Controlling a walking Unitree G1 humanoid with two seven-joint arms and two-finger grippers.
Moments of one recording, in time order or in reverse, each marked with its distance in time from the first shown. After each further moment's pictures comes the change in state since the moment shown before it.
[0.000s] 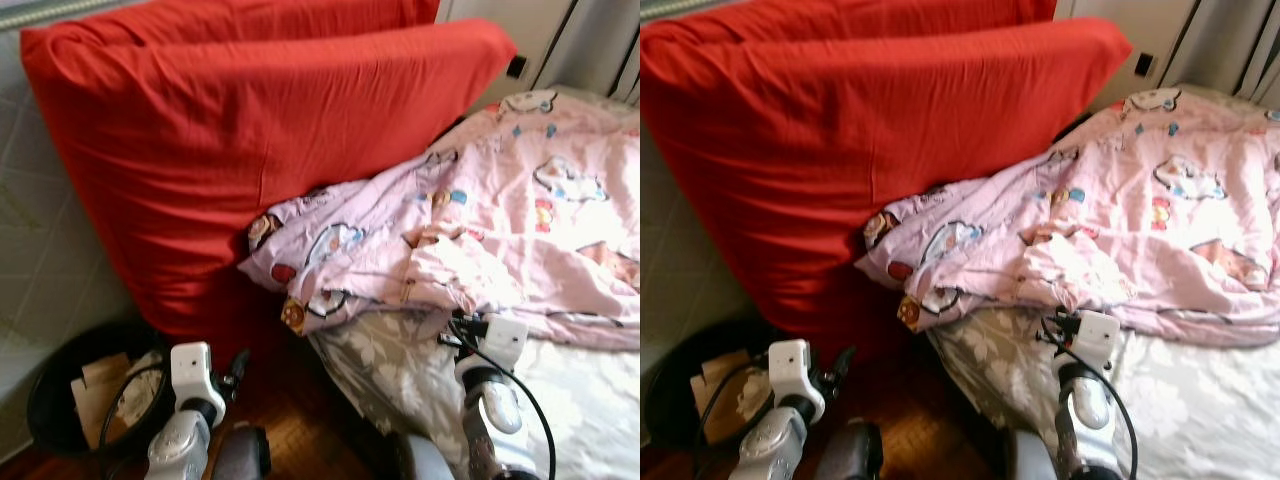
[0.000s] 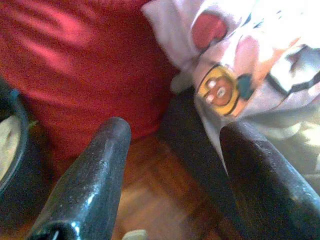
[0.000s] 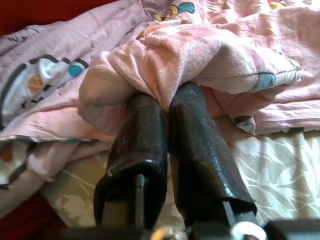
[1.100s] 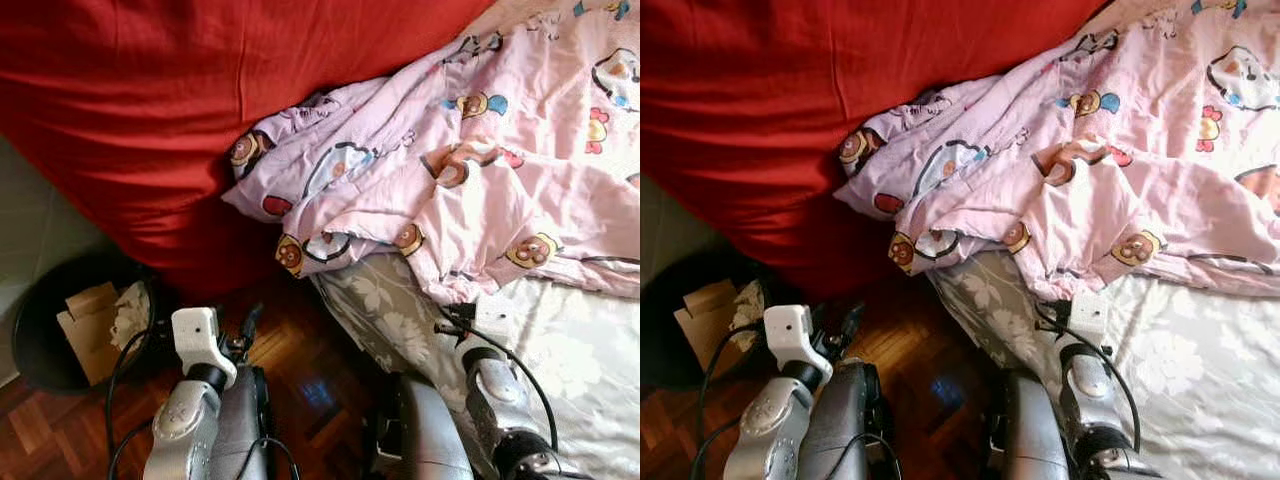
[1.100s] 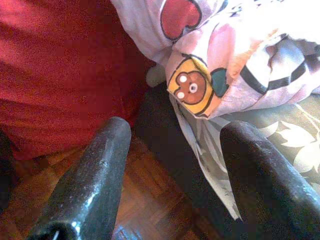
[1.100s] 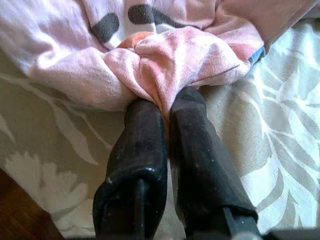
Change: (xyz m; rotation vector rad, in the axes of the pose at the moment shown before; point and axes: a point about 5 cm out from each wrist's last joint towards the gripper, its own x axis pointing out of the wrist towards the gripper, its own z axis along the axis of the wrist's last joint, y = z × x) left arm -0.006 -0.041 0.076 -0.009 -0.289 -0.143; right arm 0.025 -0.009 0.010 -0.120 0.115 -0.032
